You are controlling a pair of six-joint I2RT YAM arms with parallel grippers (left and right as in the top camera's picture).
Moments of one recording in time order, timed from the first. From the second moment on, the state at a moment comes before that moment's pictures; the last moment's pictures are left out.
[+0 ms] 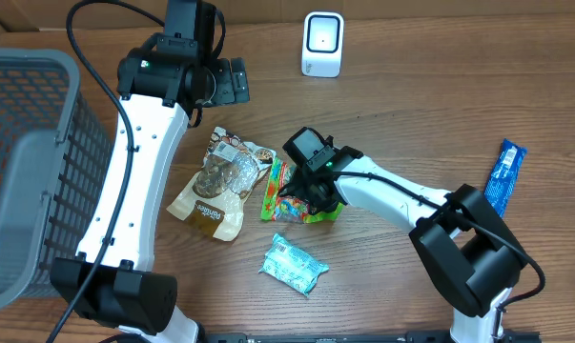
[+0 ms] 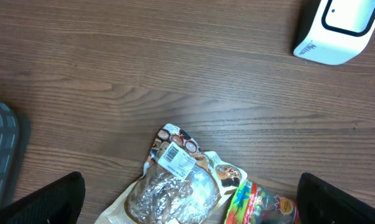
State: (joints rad) left arm -0.19 1.76 1.88 -1.16 -0.15 -0.33; right arm 0.71 1.98 1.28 -0.57 -0.07 1.12
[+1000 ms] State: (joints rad) left arm -0.19 1.76 1.88 -1.16 -0.15 -0.33; right arm 0.32 2.05 1.69 -1.17 -0.51 0.46
